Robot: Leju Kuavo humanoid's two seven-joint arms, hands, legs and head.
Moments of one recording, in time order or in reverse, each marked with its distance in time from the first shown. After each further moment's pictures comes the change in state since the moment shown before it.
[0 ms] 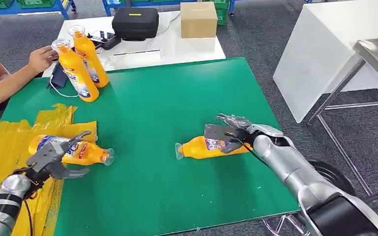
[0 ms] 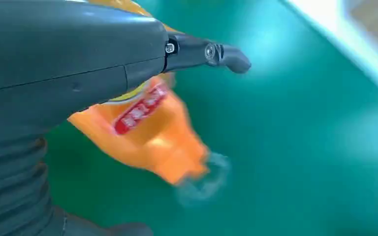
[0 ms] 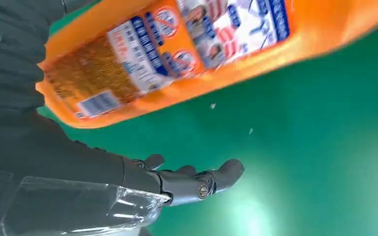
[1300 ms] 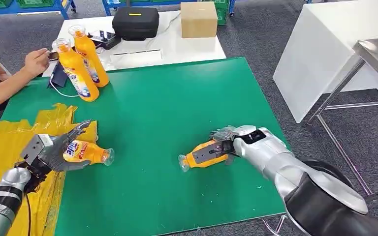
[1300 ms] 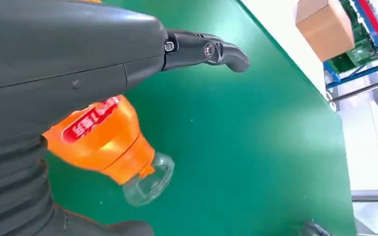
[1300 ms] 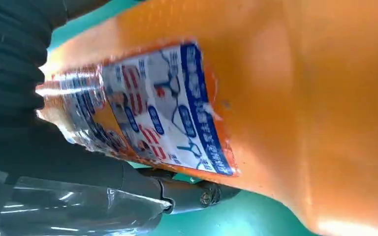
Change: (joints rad) left arm -0.074 0.012 -0.127 0.084 0.171 0.013 -0.045; right arm -0.158 0.112 0.408 0.324 0.152 0.134 0.000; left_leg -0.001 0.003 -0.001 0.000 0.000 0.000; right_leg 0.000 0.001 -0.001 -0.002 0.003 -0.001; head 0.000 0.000
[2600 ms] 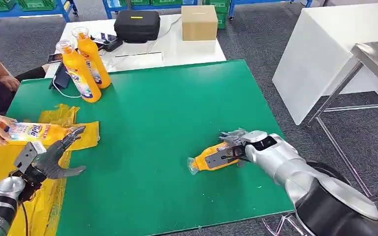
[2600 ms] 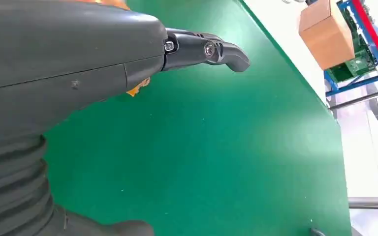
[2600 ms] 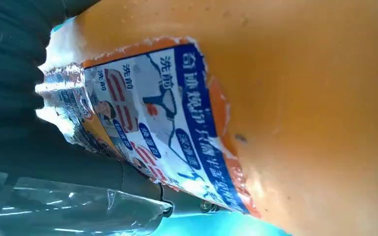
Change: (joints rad) left arm 0.077 0.017 0.048 -0.066 0.023 -0.006 0.013; right arm 0.054 -0.090 0.030 -0.007 0.039 -0.078 -0.012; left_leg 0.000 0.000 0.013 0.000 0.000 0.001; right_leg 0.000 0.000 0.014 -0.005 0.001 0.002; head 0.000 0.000
